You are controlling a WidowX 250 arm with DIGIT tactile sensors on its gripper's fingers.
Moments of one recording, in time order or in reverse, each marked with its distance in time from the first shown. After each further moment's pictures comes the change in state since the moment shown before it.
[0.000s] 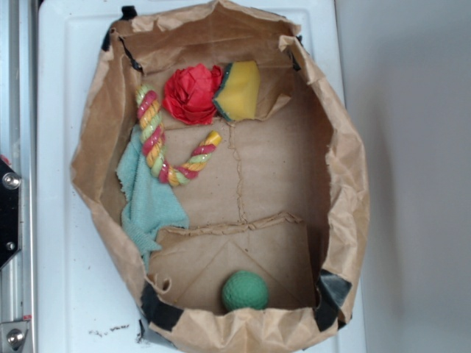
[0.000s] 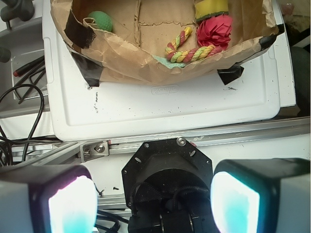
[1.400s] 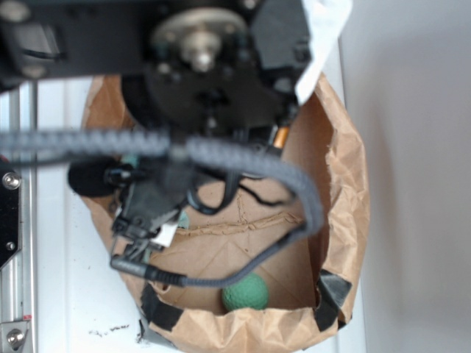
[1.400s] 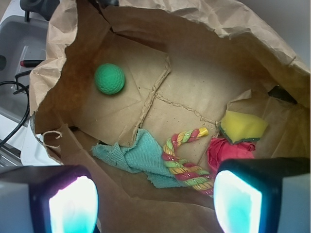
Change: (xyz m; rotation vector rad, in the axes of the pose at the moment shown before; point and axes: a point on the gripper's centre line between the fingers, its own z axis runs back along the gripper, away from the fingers) arm 0.128 0.036 -0.055 -0.021 -0.009 -0.434
